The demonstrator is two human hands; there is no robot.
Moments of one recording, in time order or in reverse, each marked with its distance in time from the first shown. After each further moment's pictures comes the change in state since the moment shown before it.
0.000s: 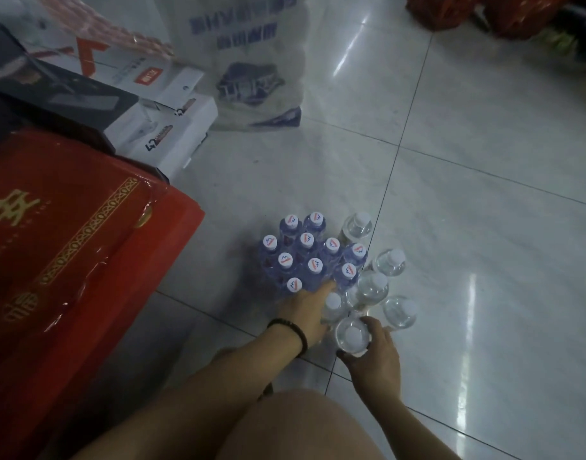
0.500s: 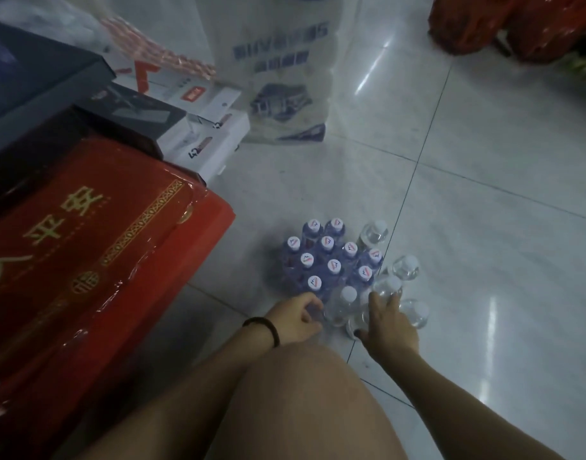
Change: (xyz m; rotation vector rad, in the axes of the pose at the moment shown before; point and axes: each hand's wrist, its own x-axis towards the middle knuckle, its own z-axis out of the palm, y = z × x) left_hand -0.066 -0.029 -0.052 -0.424 -0.212 -0.237; right_hand 0.024 -0.061 -0.038 -0.681 -0.218 -0.168
